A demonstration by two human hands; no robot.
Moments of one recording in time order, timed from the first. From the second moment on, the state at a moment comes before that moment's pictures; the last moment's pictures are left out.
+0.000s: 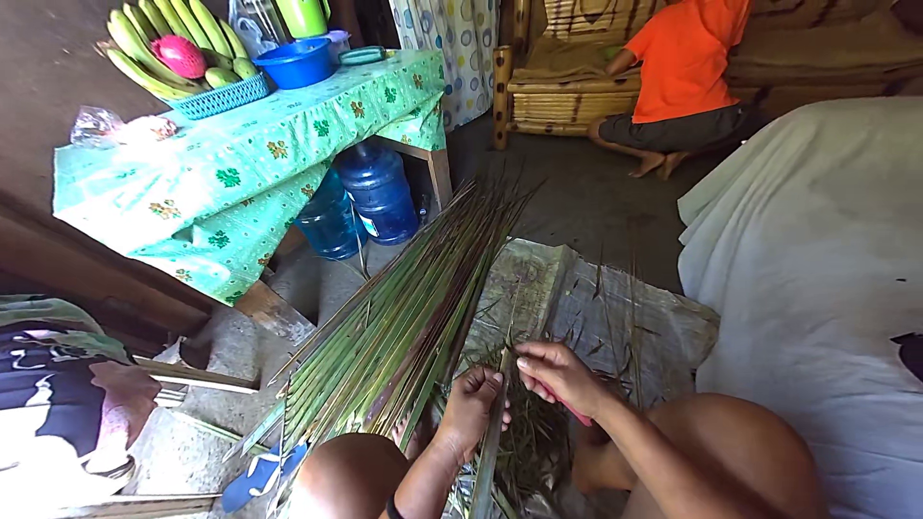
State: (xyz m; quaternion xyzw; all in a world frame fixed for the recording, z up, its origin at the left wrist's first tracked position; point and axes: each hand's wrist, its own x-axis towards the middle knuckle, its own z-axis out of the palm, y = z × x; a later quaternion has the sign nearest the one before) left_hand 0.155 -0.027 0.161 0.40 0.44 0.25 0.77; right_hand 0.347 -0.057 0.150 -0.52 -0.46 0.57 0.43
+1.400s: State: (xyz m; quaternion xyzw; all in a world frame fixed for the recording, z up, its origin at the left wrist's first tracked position) left_hand 0.159 -0.024 0.156 0.39 0.44 0.25 0.77; right_hand 0.341 -0.062 0.129 -0.53 -0.61 0.40 0.42
